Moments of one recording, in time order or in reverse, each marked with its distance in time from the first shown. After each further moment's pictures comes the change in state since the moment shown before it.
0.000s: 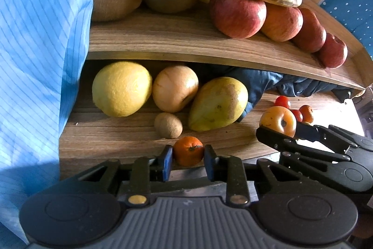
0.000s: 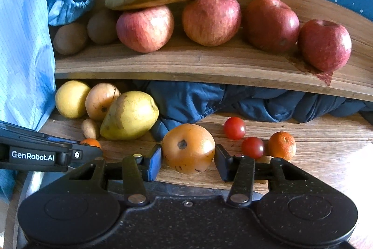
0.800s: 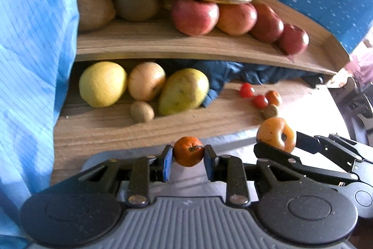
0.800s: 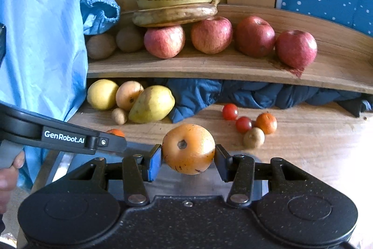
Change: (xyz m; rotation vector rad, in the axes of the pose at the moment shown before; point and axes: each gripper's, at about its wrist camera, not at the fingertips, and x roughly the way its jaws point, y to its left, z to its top) left arm -0.039 -0.019 -0.029 0.096 -0.040 -0.084; right arm -0.078 0.011 -0.041 0.013 -0.073 0.003
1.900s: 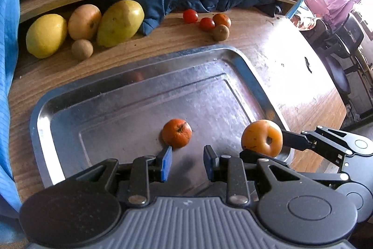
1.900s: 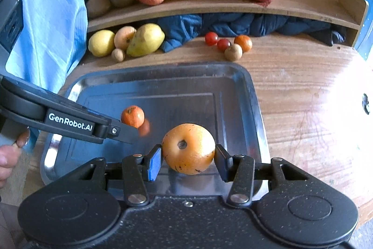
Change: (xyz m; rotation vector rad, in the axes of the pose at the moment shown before) left arm 0.005 -0.039 -0.056 0.192 0.196 -0.115; right arm -0.044 0.008 -0.086 0.107 0.131 -0.056
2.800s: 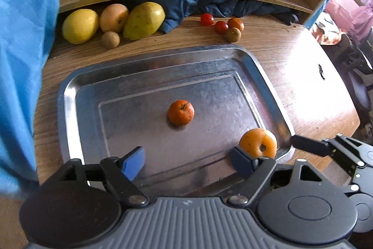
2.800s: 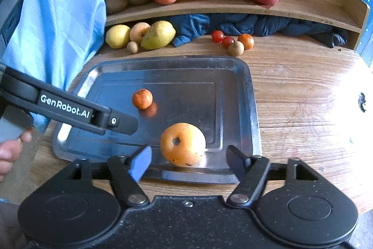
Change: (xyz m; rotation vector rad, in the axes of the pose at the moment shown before) left arm -0.028 -0.027 -0.031 -0.105 -0.055 0.155; right arm -0.034 -0.014 -0.022 -0.061 -0.020 0.070
